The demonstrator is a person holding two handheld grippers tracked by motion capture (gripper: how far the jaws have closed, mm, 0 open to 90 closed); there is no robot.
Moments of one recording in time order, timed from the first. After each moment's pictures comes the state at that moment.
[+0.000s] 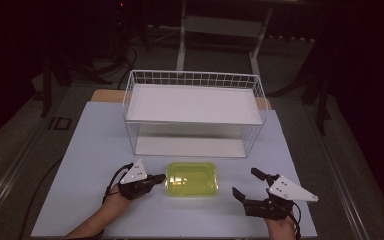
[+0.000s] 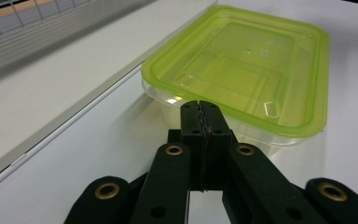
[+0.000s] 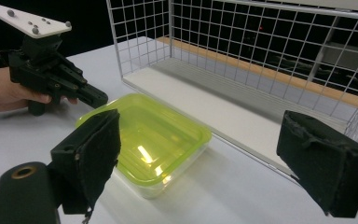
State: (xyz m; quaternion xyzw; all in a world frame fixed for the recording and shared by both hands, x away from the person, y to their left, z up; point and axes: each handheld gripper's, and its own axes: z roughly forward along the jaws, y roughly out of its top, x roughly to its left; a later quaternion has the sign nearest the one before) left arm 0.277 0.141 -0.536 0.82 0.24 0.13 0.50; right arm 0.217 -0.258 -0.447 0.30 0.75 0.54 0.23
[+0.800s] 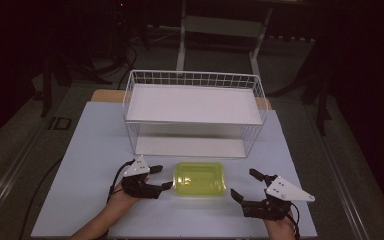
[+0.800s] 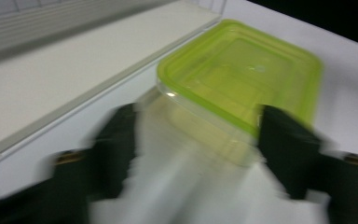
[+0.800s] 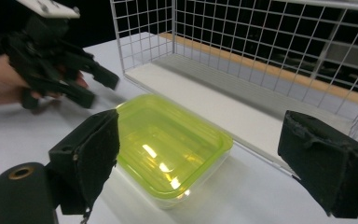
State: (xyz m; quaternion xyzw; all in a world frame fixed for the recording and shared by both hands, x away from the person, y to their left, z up) left arm 0.276 0.138 -0.517 0.80 0.30 0.07 0.52; right arm 0.217 -0.254 -0.451 0.30 0.76 0.53 0.23
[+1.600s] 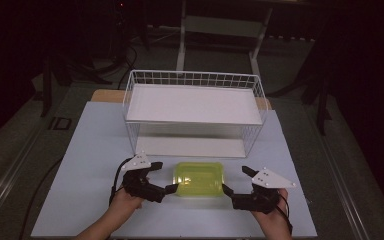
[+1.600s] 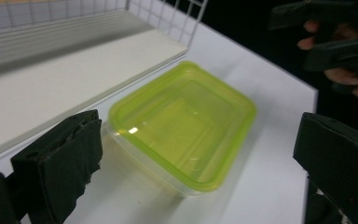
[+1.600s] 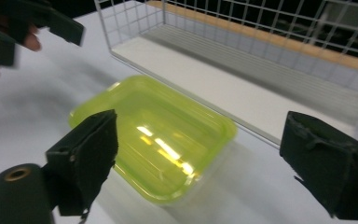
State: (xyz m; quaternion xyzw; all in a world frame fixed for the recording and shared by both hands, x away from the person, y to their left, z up) left arm 0.266 0.118 -0.477 0.78 0.33 0.04 0.53; right arm 0.238 -0.231 -0.453 0.34 0.78 0.48 0.21
